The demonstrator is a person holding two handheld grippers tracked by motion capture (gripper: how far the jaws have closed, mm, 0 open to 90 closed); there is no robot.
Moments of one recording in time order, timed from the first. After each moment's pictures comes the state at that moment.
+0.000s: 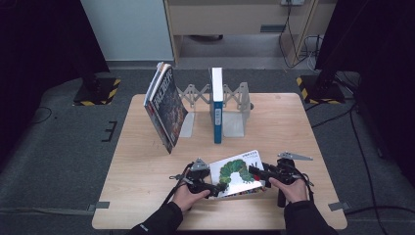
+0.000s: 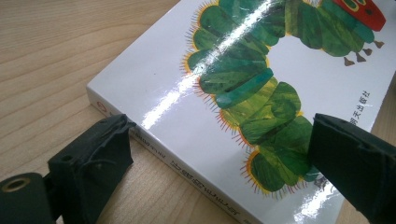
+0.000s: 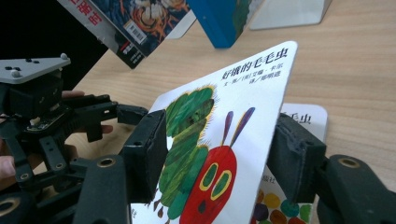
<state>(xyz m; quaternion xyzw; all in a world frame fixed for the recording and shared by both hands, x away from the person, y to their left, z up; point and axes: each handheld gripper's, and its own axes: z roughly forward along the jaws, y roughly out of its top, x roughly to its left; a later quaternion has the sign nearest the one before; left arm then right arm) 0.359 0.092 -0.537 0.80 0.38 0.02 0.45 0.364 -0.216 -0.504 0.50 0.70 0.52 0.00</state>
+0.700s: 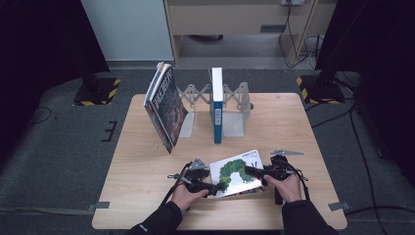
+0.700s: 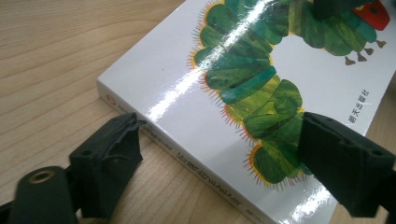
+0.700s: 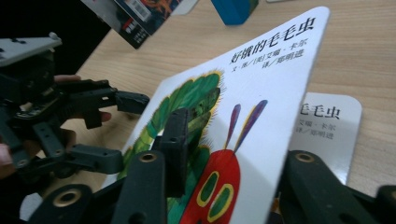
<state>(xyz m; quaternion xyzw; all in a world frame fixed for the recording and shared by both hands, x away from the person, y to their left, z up) 0.359 0.099 -0.532 0.80 0.39 0.02 0.45 0.379 -0.206 -0.511 0.49 0.72 0.50 -0.04</state>
